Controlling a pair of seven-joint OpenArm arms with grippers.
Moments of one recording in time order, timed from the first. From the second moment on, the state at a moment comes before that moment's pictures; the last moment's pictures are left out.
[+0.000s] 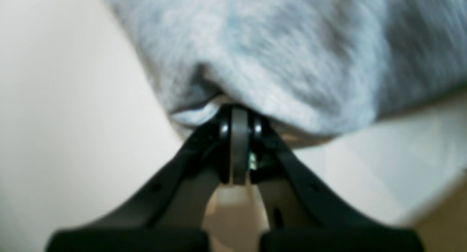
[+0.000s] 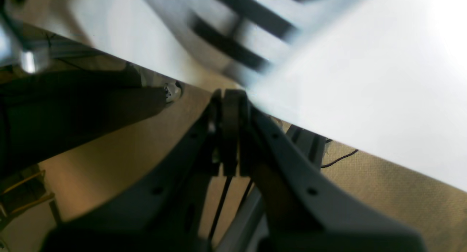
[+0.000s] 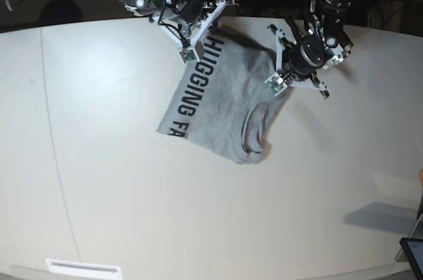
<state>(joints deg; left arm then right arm) 16.3 -18.2 0.7 105.9 4.0 -40.6 51.3 -9.3 17.3 -54.4 114.2 34.8 -39.0 -51.0</state>
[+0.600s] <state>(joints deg) -2.5 -14.0 1.3 88.9 5.7 -39.5 51.4 -9.5 17.7 -53.7 114.2 34.8 -39.0 -51.1</state>
